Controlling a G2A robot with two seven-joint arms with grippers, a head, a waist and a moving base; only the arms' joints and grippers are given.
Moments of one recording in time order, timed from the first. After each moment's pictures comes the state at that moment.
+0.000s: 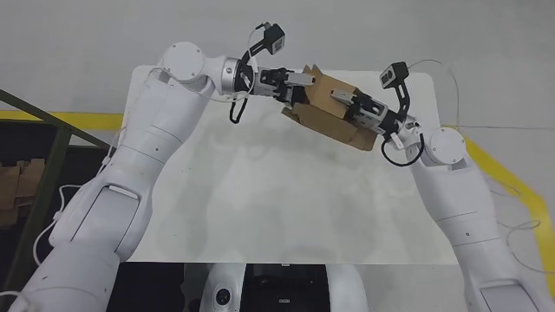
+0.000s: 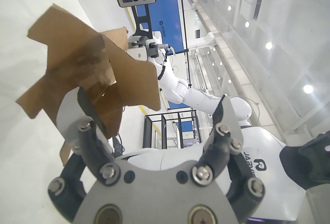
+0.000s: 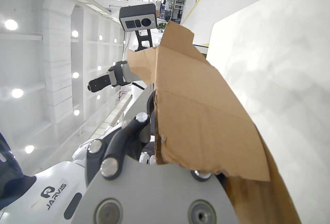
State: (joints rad) left arm 0.51 -1.28 -0.95 -0.99 -0.49 -0.23 -1.38; right arm -0.99 -1.18 1.20 -1.30 0.51 -0.28 0.89
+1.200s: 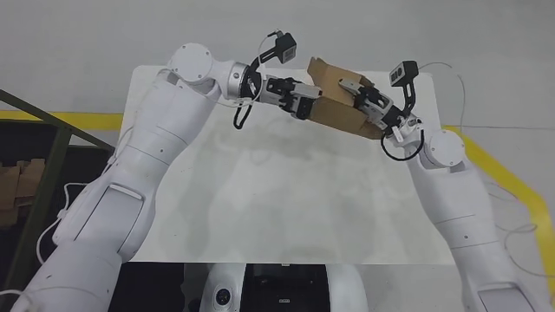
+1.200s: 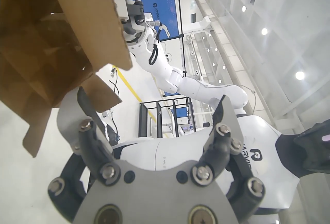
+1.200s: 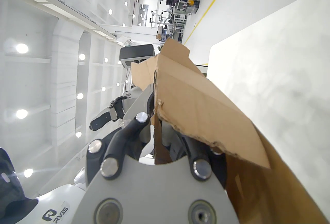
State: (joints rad) left arm 0.51 -1.29 -0.92 -1.00 -0.53 -0.22 -1.44; right arm -1.01 -1.19 1.22 -1.31 0.51 -0.26 0.75
